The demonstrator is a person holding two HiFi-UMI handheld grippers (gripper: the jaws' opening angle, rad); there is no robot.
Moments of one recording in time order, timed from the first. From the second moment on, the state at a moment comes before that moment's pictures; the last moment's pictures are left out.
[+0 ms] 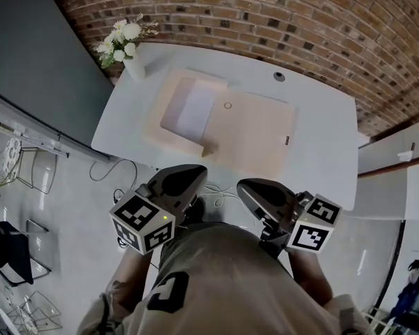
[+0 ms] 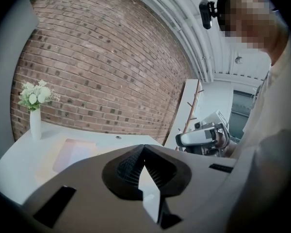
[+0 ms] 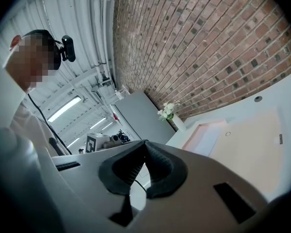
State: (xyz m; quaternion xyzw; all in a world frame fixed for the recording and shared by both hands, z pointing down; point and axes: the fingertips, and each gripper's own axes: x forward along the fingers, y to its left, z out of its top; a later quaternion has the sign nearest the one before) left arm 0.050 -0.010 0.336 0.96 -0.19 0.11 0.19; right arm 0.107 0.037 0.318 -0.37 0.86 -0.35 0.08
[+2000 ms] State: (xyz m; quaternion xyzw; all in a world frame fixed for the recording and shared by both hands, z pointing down) left arm -0.030 -0.140 0.359 0.94 -0.23 0.07 0.24; right arm 0.032 -0.091 0.346 -0.32 0.85 -0.42 0.01
